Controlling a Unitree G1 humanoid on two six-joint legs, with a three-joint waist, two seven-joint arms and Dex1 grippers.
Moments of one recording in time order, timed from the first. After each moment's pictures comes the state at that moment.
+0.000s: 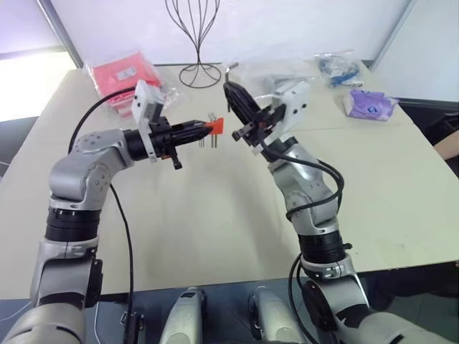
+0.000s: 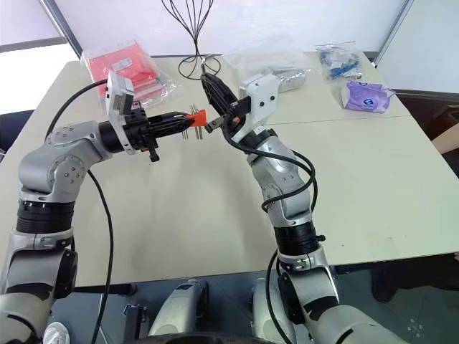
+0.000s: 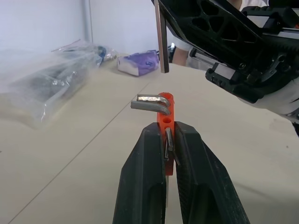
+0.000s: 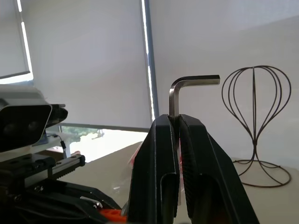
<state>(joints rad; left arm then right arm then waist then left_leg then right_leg) -0.72 0.59 0.05 -0.02 -0.60 0.62 -0.95 -0.65 0.00 0.06 -0.09 0.33 0.16 0.36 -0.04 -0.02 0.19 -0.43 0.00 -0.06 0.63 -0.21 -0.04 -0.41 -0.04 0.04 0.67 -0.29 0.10</state>
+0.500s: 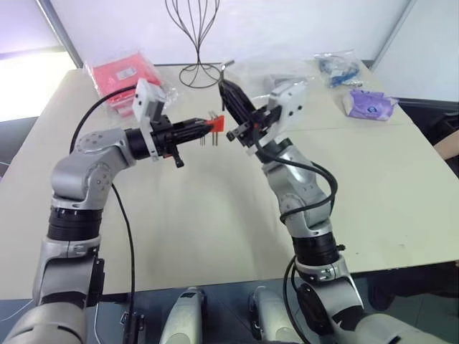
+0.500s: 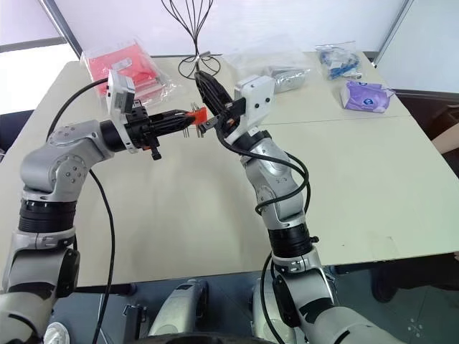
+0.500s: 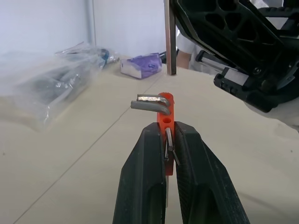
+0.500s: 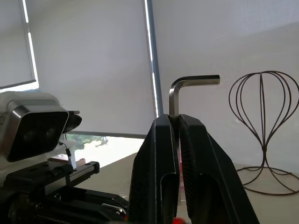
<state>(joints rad) -0.73 0.57 0.06 -0.02 -0.60 0.62 -0.93 -0.64 0.04 0.09 -0.09 0.33 0.14 0.36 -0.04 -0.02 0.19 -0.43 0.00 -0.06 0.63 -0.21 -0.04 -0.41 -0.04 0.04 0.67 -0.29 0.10</state>
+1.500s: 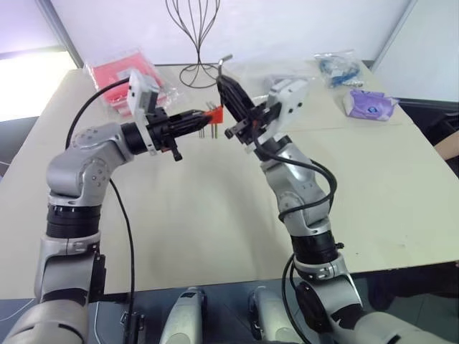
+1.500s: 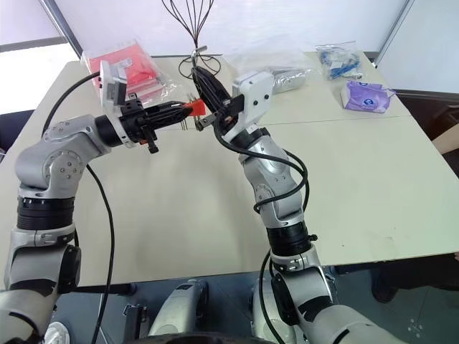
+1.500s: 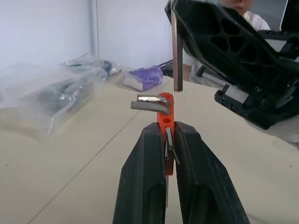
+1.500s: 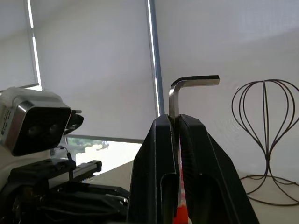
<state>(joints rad) -0.75 0.57 0.09 -0.02 -0.63 0.65 -0.92 -0.67 0.04 0.09 -0.09 0.33 0.13 0.36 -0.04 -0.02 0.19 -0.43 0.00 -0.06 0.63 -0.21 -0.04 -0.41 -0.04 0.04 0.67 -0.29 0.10</state>
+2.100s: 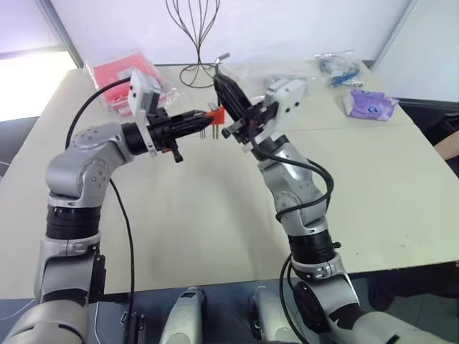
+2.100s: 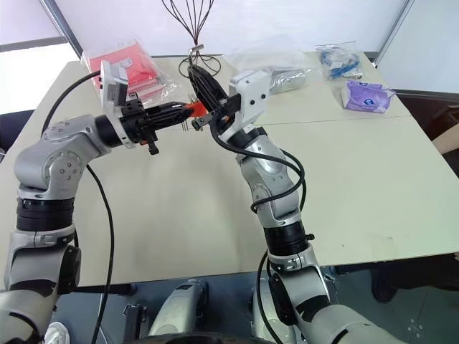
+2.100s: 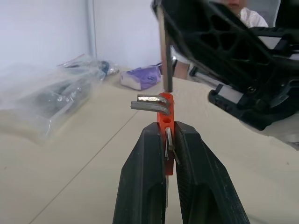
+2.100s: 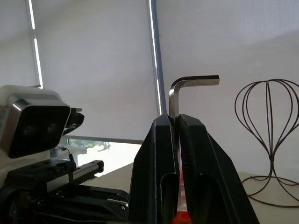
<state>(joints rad) -0.74 0.57 0.09 -0.05 -0.62 0.65 -0.92 -0.67 0.06 0.09 -0.07 0.32 0.12 0.36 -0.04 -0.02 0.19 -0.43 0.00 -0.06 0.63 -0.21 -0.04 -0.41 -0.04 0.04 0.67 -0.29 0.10</state>
